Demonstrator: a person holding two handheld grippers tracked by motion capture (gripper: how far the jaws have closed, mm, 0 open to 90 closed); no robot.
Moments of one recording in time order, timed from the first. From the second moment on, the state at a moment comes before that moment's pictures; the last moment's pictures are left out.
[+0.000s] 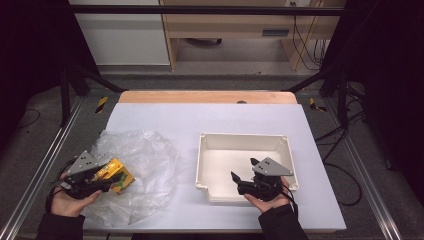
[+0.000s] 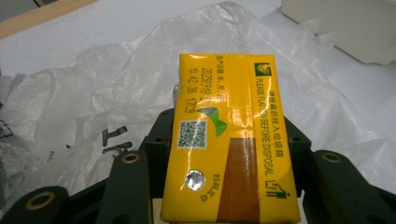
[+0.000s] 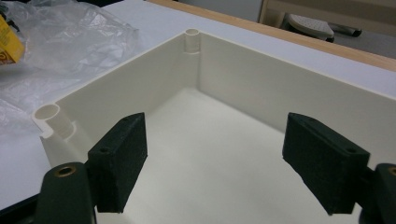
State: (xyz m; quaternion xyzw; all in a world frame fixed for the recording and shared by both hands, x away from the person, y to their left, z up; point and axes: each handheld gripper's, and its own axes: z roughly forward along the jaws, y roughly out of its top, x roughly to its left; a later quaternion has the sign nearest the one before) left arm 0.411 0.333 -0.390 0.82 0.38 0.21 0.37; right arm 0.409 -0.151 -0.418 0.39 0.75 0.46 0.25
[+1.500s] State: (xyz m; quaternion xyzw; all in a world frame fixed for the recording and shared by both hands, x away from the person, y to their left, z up) left arm 0.397 0.294 -0.324 0.81 0.33 0.23 0.44; right arm 0.407 -0.159 -0.417 0.40 0.75 0.46 0.26
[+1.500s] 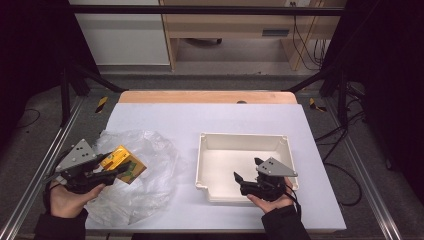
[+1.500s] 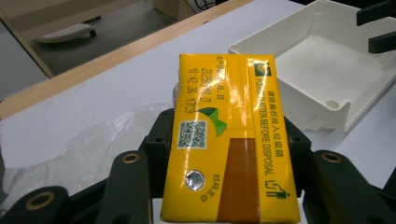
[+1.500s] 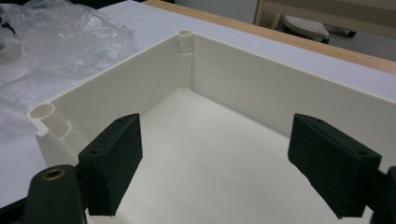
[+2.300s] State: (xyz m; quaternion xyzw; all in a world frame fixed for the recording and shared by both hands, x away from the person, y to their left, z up) left arm 0.404 0.237 -0.300 0.83 0.27 0.22 0.45; right arm 0.400 -0.175 -0.416 0.40 0.74 0.46 0.26
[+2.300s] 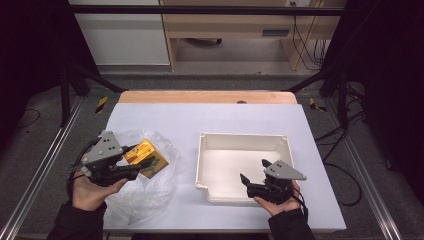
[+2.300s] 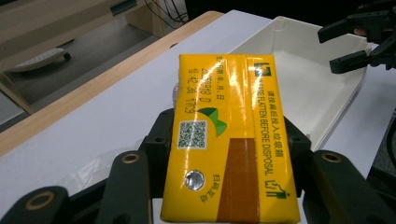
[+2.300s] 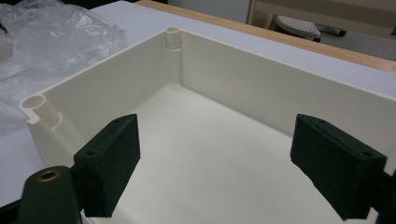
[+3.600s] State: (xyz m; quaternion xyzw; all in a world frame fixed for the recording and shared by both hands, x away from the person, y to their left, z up) left arm 0.428 0.150 -0.291 0.85 0.18 0.18 0.45; right arm 0.393 -0.193 -0.417 0.42 0.74 0.46 0.27
